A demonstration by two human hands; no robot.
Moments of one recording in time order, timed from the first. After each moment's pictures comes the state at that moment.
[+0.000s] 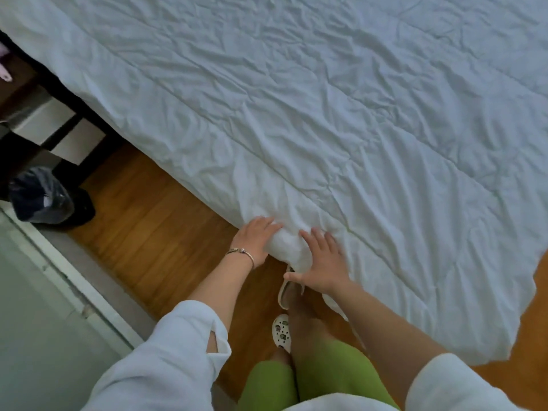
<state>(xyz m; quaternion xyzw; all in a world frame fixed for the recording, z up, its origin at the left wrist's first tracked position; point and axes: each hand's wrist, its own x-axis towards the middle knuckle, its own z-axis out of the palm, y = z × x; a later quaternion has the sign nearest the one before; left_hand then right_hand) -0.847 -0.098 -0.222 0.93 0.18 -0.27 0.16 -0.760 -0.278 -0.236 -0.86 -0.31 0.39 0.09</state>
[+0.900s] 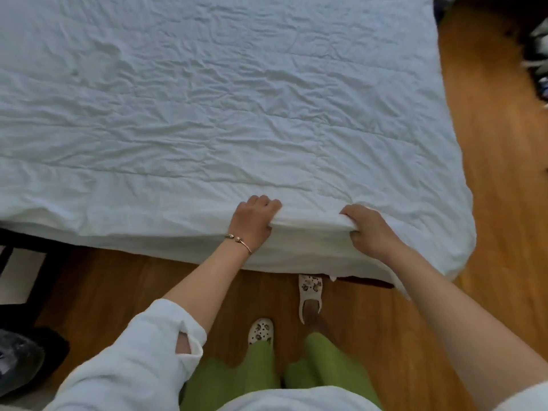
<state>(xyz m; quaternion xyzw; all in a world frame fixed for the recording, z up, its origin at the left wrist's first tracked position) -0.807 0.004 -0.141 0.98 -0.11 0.01 0.15 -0.773 -0.255 -0.092 -0.94 -0.14 0.22 0.21</state>
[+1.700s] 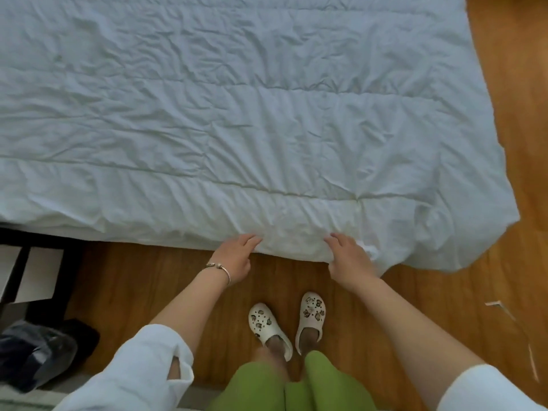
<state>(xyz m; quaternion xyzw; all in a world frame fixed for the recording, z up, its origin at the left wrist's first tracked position) -0.889 0.066 -0.221 0.94 -0.08 -0.30 0.12 -0.867 -0.213 -0.216 -0.94 -0.09 0.29 0.14</state>
